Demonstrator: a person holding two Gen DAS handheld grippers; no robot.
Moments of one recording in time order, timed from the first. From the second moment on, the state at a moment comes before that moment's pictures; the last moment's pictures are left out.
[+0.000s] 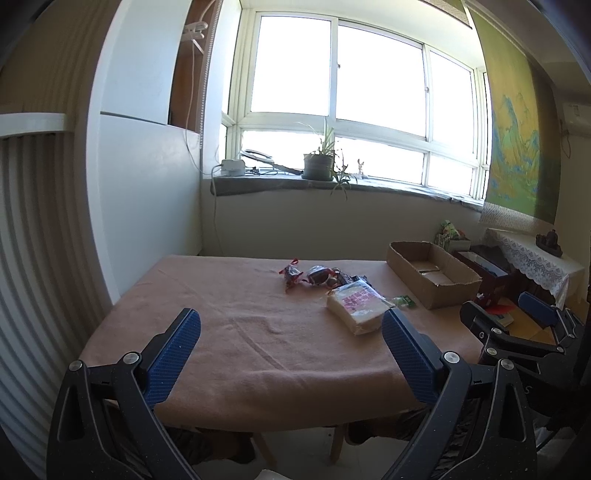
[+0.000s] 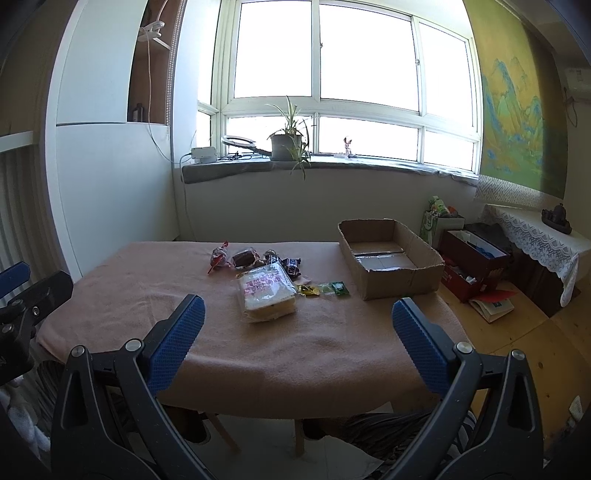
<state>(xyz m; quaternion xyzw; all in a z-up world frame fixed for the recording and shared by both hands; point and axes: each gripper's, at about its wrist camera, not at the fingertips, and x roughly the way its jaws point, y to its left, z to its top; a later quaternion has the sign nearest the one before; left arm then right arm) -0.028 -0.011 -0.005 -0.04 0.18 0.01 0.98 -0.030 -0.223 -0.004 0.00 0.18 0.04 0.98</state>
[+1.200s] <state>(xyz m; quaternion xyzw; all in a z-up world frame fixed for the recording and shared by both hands) -0.034 -0.014 -0.004 -0.04 0.18 0.01 0.98 -0.033 -0.224 -0.004 0.00 0.18 0.04 0.98</state>
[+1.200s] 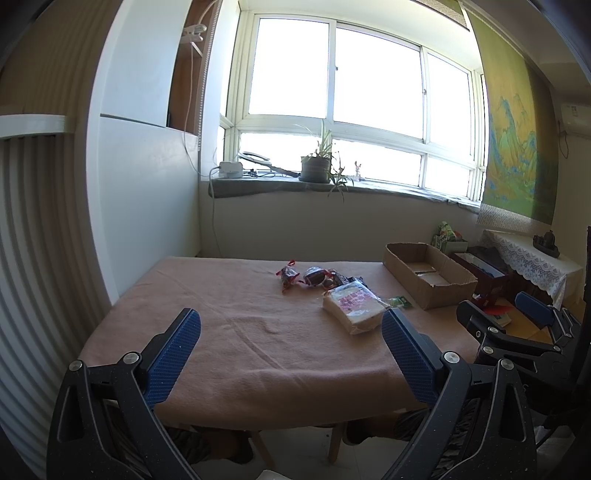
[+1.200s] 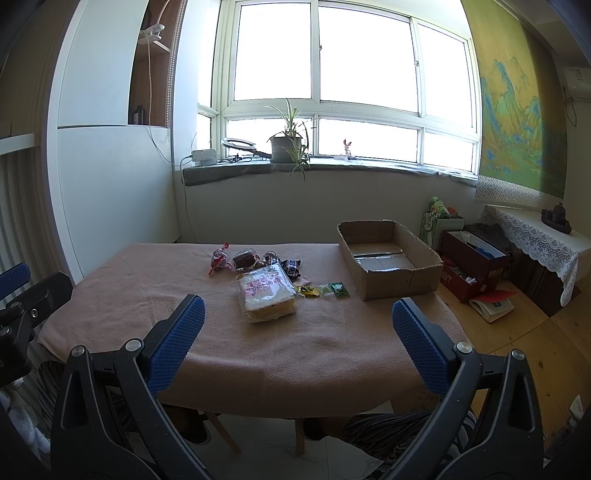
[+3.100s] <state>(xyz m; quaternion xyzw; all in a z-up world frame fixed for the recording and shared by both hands) 0.205 -0.032 -0.122 -0.21 0.43 -0.20 0.86 0.254 -0.229 -0.109 0.10 0.46 0.25 0.85</state>
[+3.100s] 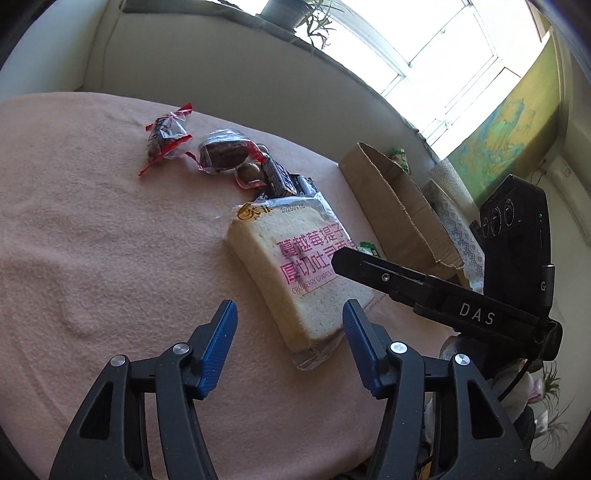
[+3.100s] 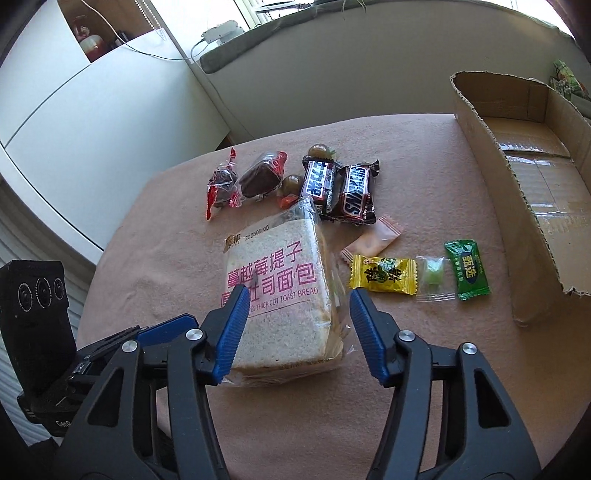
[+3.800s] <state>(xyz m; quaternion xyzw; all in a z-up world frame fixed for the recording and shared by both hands) 0.219 -0.053 -0.115 -0.16 0.42 -0.20 0.87 0.260 -0.221 -0.110 0.09 0.46 0.27 0.84</state>
